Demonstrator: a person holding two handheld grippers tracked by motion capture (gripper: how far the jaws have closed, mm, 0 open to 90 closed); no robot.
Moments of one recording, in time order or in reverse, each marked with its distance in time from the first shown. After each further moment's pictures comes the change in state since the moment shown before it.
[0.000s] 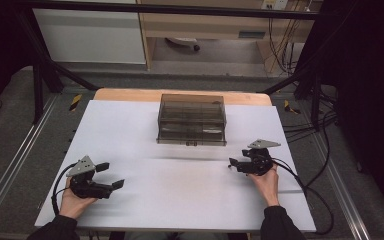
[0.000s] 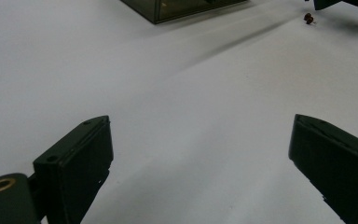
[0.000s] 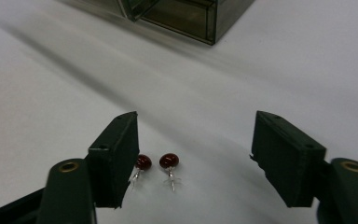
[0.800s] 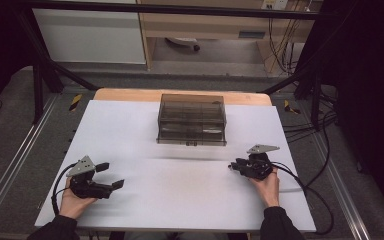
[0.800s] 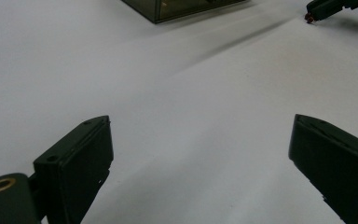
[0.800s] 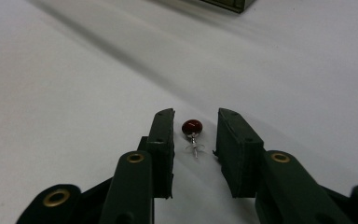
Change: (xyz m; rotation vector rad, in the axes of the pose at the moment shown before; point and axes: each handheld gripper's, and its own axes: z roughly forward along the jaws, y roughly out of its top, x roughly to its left) left arm 0.000 0.000 0.000 0.000 0.002 0.001; right arm 0.002 -0.014 0.001 0.049 0.078 -0.015
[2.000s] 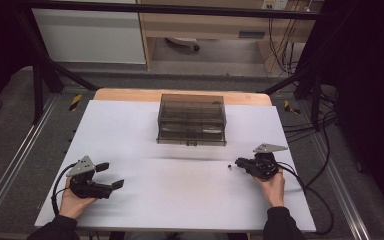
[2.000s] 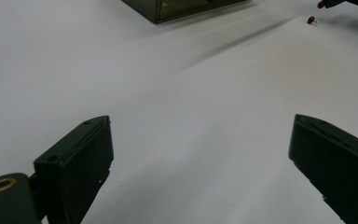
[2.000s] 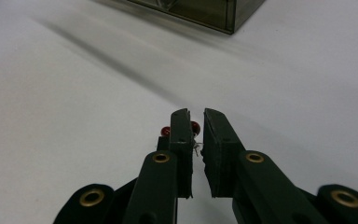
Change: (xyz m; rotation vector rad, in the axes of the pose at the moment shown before) left arm 0.000 0.000 0.000 0.000 0.001 0.000; right arm 0.001 0.004 -0.023 -0.051 0.005 0.034
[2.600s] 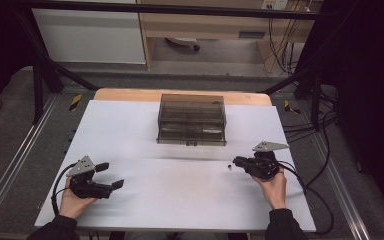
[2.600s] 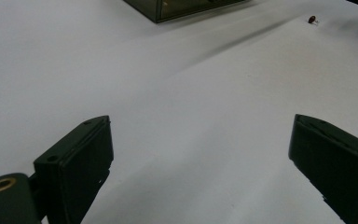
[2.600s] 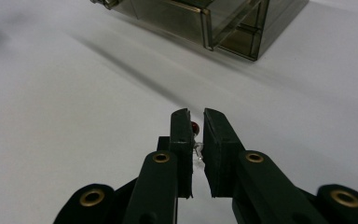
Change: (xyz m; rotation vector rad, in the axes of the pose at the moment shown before) left arm 0.000 0.000 0.000 0.002 0.002 -0.002; right arm 0.024 0.019 -0.020 -0.015 0.029 -0.034
